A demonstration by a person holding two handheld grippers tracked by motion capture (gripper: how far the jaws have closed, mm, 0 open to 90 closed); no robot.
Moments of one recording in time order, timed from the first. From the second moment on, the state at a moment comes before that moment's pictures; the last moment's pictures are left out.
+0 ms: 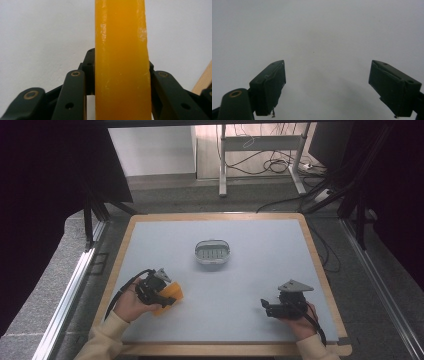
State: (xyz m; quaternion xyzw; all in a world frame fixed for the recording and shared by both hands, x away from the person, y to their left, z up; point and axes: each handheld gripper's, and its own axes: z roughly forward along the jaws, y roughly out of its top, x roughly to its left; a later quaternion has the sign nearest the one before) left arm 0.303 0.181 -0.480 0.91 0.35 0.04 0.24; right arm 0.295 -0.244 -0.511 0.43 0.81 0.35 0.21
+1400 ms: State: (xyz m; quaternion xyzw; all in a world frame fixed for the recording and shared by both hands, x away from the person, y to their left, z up) left arm 0.329 0.182 -0.462 0.90 0.34 0.05 0.25; right arm 0.295 -0.245 -0.512 0.43 0.81 0.34 0.20
